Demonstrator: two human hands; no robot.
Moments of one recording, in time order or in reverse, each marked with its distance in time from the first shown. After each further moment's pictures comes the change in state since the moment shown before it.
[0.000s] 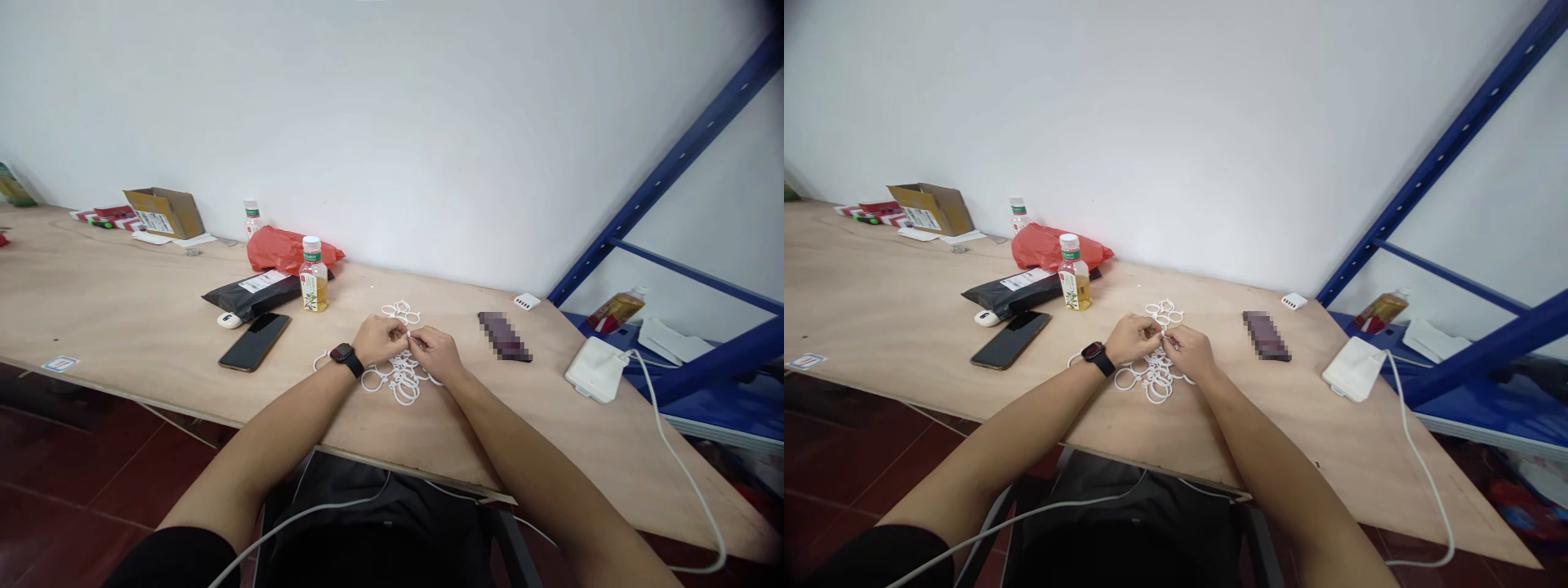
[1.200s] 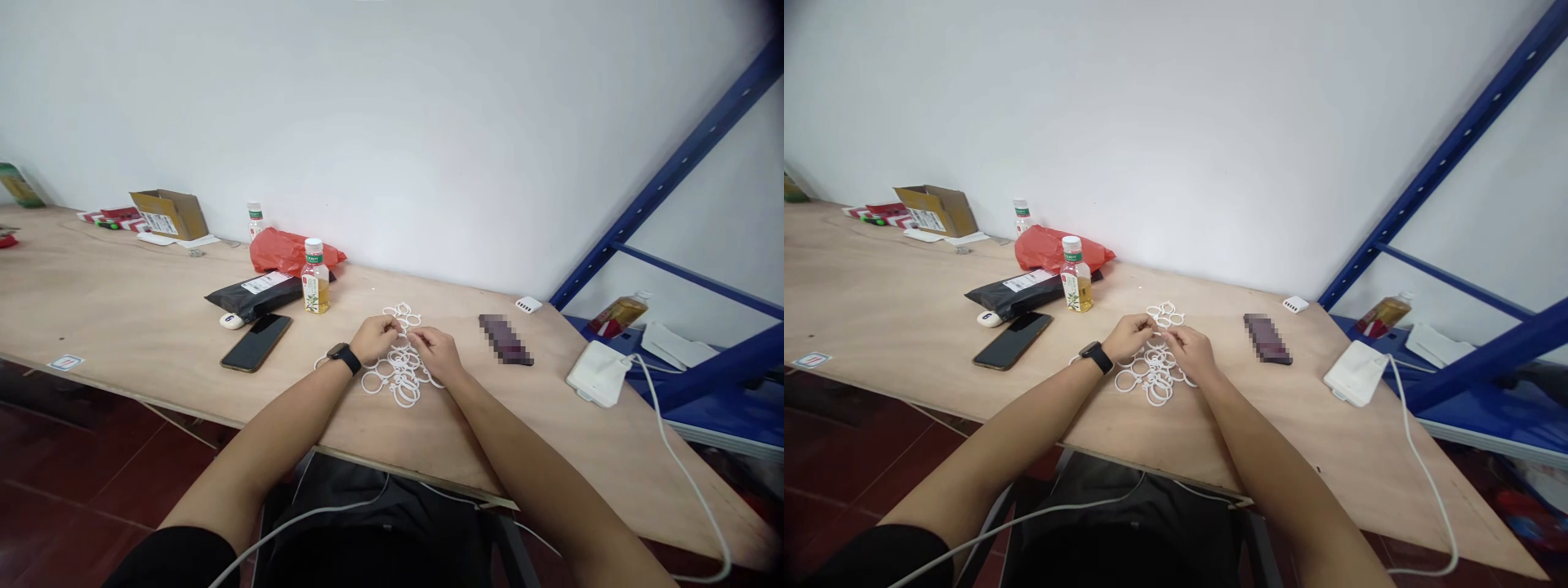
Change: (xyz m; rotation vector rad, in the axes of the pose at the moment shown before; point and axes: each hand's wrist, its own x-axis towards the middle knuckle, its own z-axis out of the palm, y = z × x) left_hand 0.004 -0.023 0.008 -0.248 -0.009 -0.220; right_hand 0.003 0.006 0.002 0.133 0.007 0.098
